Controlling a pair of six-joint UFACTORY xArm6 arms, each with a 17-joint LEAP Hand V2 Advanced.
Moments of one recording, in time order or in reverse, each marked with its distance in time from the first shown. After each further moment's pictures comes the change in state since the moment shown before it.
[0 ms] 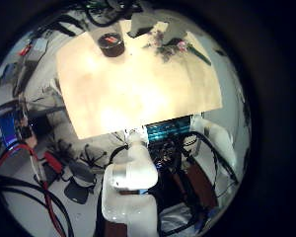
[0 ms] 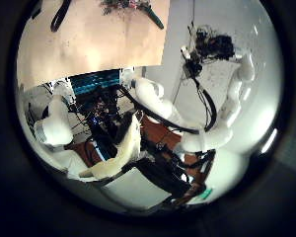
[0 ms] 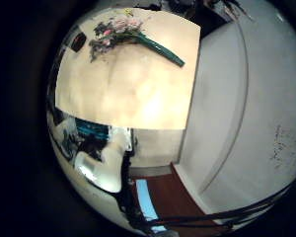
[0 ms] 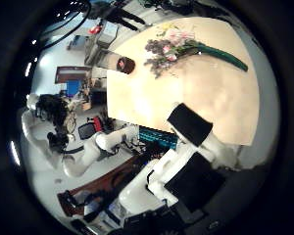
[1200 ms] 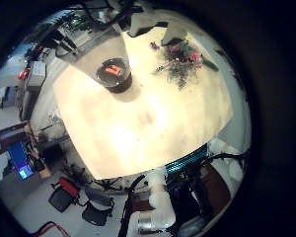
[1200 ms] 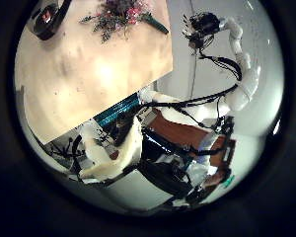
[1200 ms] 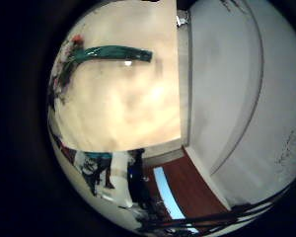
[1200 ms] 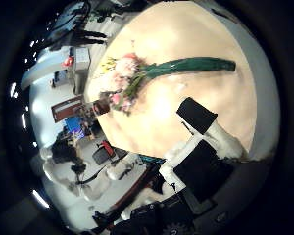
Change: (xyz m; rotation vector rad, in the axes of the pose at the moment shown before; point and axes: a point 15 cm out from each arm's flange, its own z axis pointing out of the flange) left arm -0.047 -0.161 0.005 0.097 -0.116 0.067; right arm 0.229 -0.138 0.131 -0.250 0.081 0.332
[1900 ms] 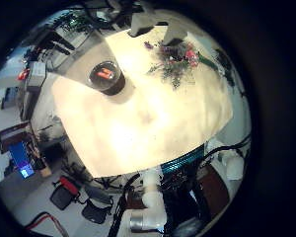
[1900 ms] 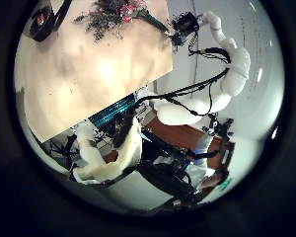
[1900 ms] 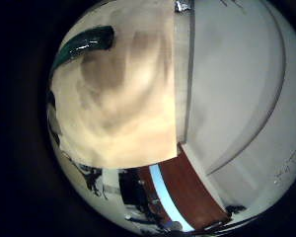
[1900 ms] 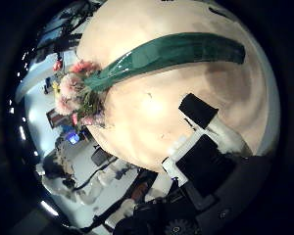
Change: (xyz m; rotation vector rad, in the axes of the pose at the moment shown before) left arm 0.031 -0.003 0.000 -0.006 -0.011 -0.001; right arm 0.031 -0.041 0.091 -0.082 -0.013 0.021
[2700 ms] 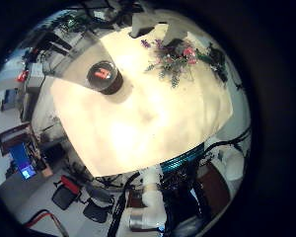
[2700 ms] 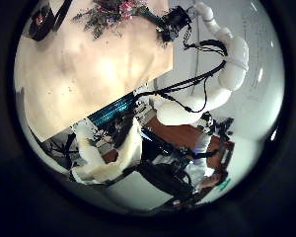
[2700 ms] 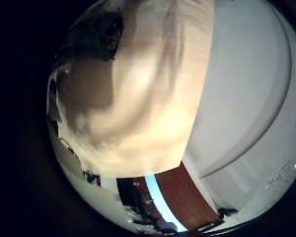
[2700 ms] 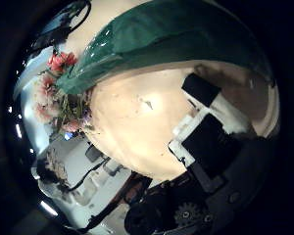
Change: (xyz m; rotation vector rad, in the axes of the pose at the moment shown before) left arm 0.004 0.000 0.004 -0.032 -0.007 0.009; right arm -0.023 -0.025 0.039 -0.055 0.057 -0.059
